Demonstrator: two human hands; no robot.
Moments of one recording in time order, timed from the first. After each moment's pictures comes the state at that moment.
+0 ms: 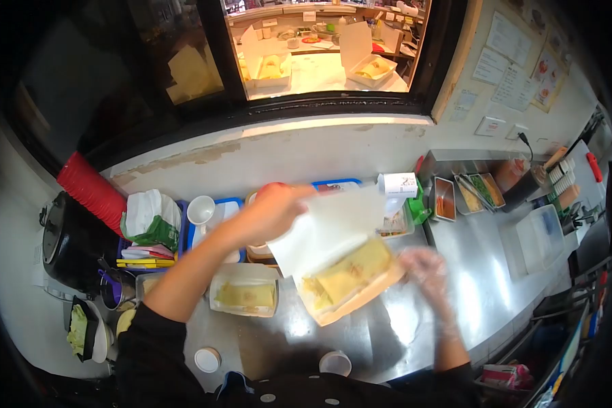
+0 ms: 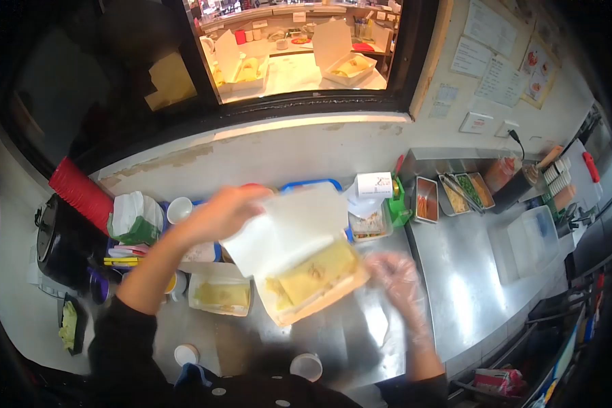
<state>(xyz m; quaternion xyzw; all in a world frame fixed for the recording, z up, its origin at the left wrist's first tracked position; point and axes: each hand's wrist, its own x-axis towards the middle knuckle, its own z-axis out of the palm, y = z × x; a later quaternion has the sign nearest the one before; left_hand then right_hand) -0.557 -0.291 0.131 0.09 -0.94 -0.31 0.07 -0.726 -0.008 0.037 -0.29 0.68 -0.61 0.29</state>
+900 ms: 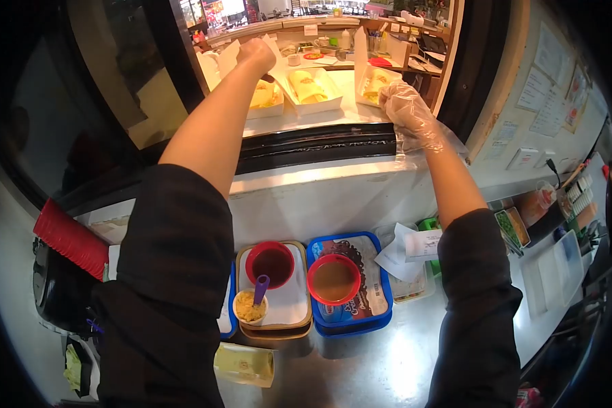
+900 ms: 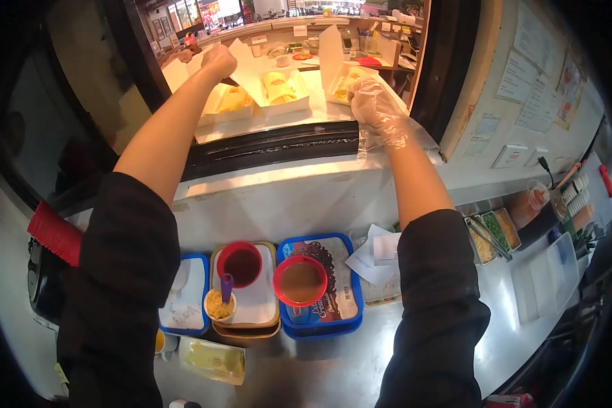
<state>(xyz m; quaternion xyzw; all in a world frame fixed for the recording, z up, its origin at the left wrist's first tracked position) -0.794 -0.560 0.218 0.46 -0.81 -0.20 0.31 -0.994 -0.357 0.121 -0.60 0.74 -0.23 -0.20</state>
